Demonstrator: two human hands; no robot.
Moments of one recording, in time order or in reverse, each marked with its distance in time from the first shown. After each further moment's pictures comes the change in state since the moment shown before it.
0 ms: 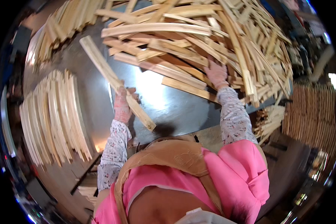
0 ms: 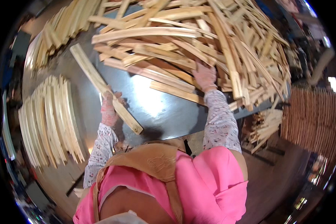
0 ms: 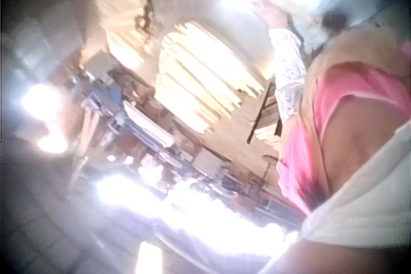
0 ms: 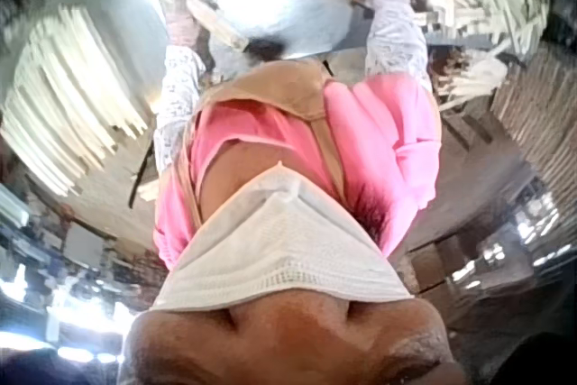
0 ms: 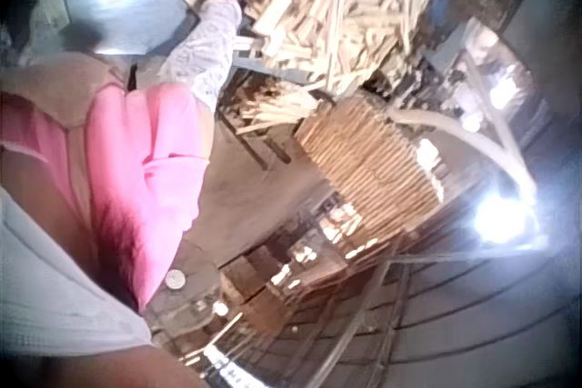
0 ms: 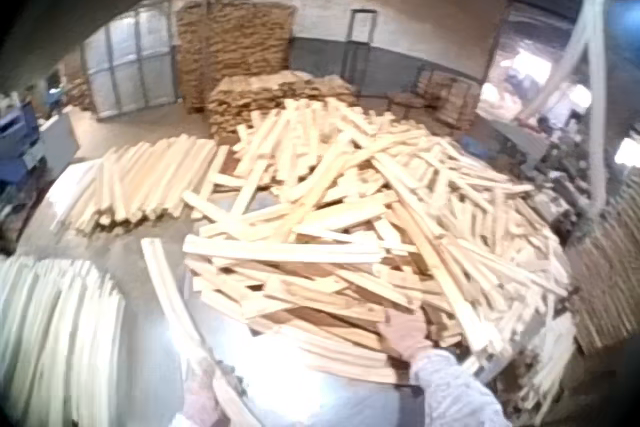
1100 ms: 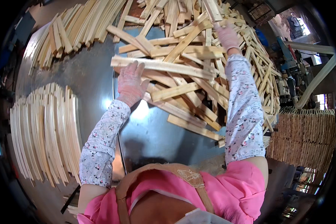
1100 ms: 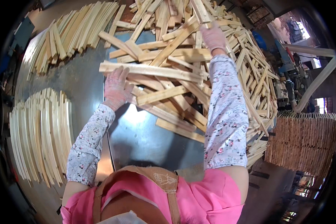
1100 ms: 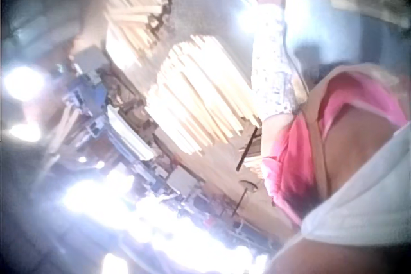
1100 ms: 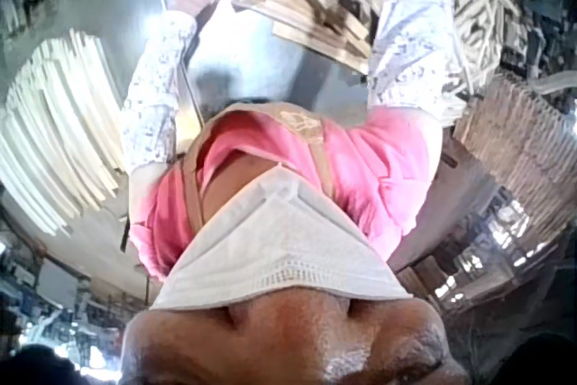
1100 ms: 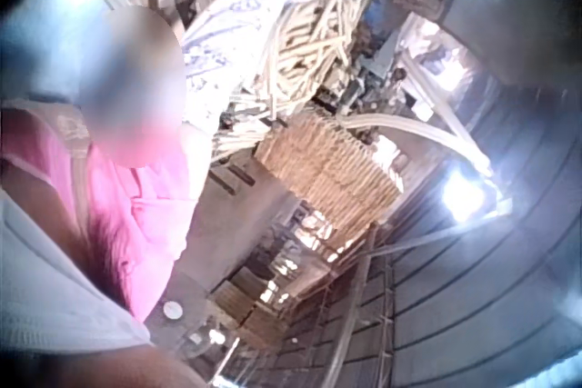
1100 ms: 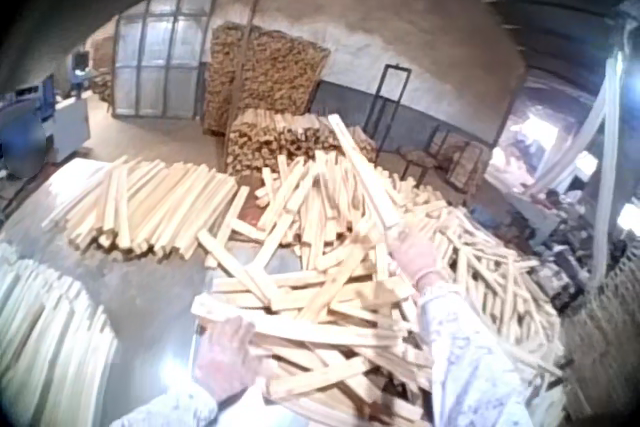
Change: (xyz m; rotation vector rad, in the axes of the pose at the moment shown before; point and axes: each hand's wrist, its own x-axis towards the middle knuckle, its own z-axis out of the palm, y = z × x) left_hand 0.177 0.131 0.081 1.803 -0.048 0.995; right_hand 0.254 -0.142 -0.243 0.276 0.398 -0.078
